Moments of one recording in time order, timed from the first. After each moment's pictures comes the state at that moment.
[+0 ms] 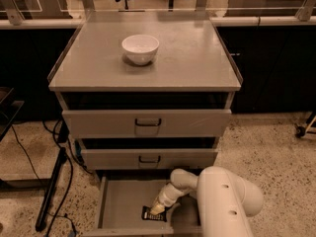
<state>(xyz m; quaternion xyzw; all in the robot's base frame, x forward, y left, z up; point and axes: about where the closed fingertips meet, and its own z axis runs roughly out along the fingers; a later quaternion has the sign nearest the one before) 0.555 0.001 0.102 -0.58 0.76 0.27 0.11</state>
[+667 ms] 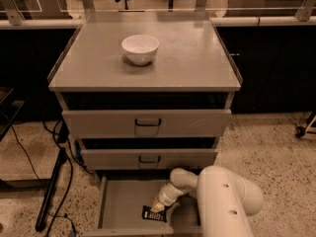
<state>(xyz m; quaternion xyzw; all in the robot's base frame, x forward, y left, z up) 0.555 0.001 0.105 -0.58 0.76 0.27 0.11</state>
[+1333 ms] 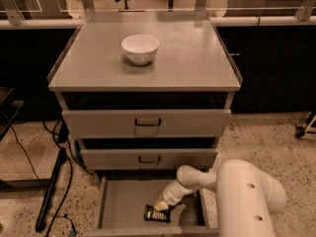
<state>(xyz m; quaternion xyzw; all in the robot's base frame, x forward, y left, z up) 0.536 -0.008 0.168 -0.55 0.77 0.29 0.11</state>
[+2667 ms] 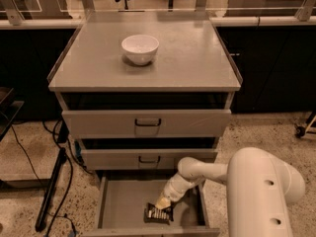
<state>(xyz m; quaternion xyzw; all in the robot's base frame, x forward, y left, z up) 0.515 -0.018 0.244 -0.55 0.78 0.29 0.08</state>
